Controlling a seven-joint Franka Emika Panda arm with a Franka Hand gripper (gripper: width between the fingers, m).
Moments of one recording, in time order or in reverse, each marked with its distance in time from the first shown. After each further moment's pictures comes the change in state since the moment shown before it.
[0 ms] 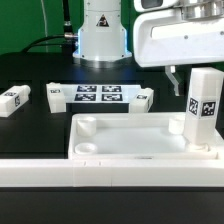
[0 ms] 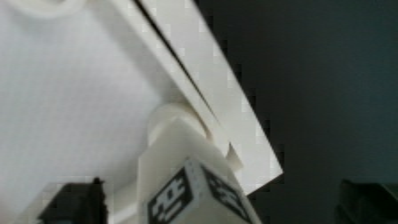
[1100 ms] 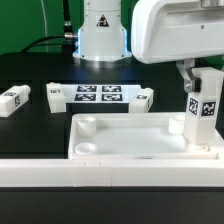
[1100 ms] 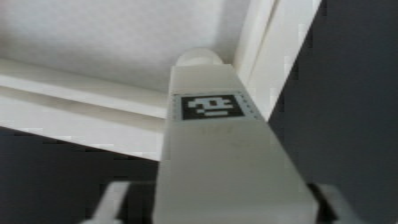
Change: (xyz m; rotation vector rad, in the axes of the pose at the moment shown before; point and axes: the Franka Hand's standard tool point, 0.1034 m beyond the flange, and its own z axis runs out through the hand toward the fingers) arm 0.017 -0.002 -0.009 -0.060 -0.024 -0.618
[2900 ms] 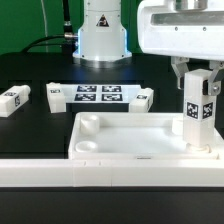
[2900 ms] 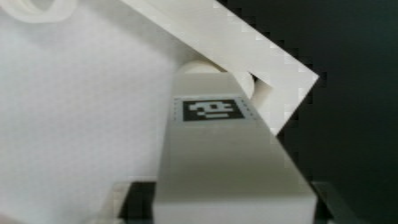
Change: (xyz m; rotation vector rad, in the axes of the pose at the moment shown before) arm -0.003 0.013 0.002 0.015 0.003 1.316
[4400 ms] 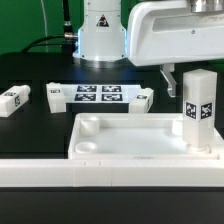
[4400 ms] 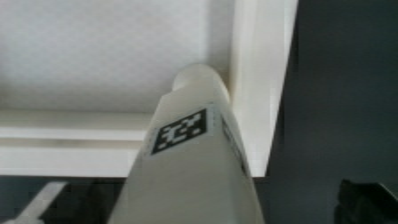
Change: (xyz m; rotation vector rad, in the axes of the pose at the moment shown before) arm -0.005 -0.001 0.003 -0.006 -0.007 -1.186
